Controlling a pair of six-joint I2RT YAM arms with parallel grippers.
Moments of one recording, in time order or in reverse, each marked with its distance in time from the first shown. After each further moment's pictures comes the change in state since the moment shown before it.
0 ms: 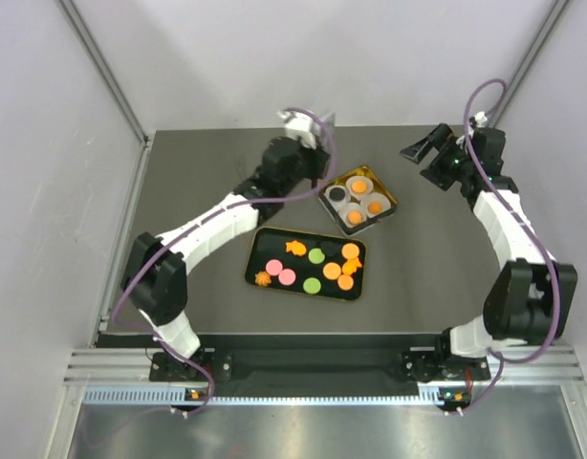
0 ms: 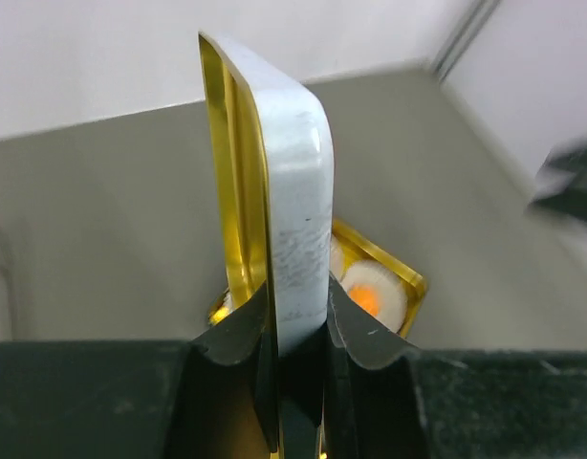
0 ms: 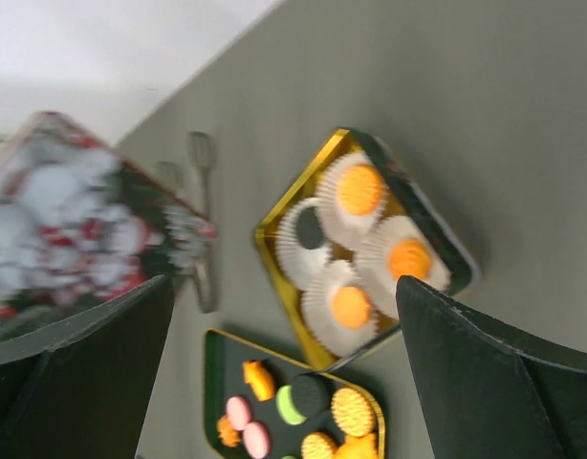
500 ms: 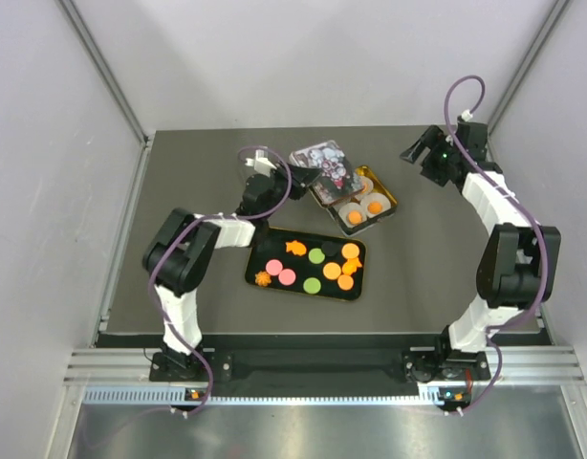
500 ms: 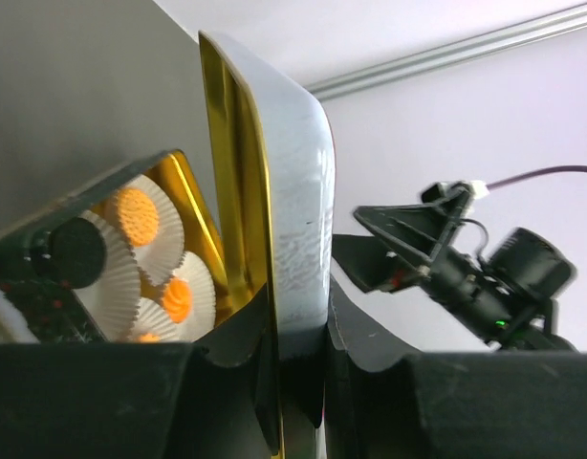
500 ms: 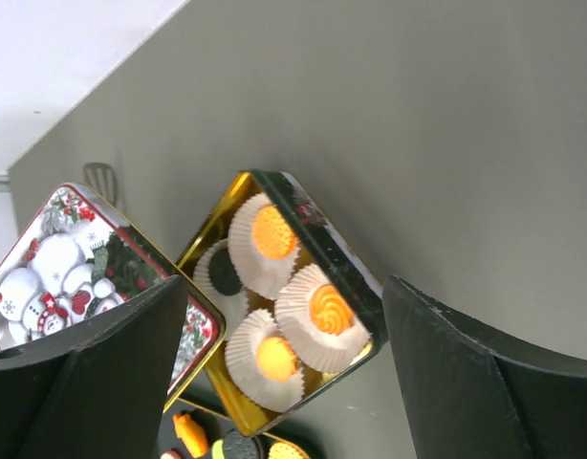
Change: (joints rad) left arm 0.207 0.207 -0.398 0.803 0.304 -1.023; right arm 0.032 0.239 0.129 -0.044 0.160 -0.101
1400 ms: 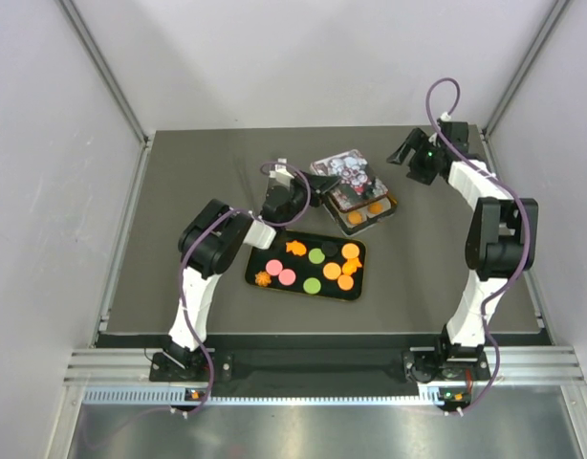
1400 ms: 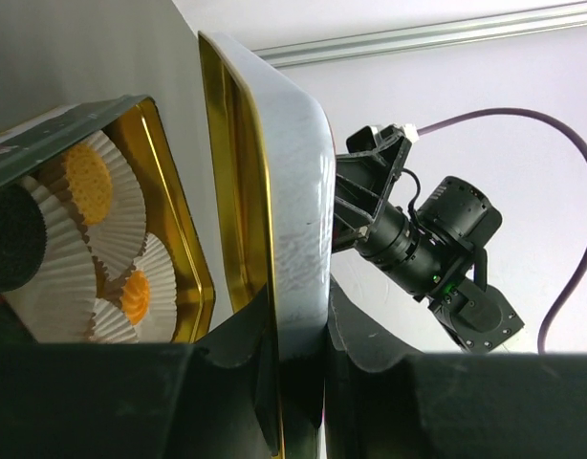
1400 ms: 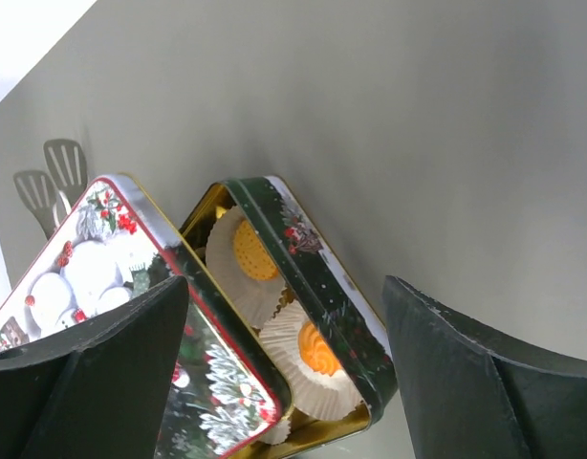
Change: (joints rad) left arm -0.066 0.303 0.117 0.276 0.017 -0.240; right arm 0.025 0.242 0.152 -0.014 -0.067 -0.036
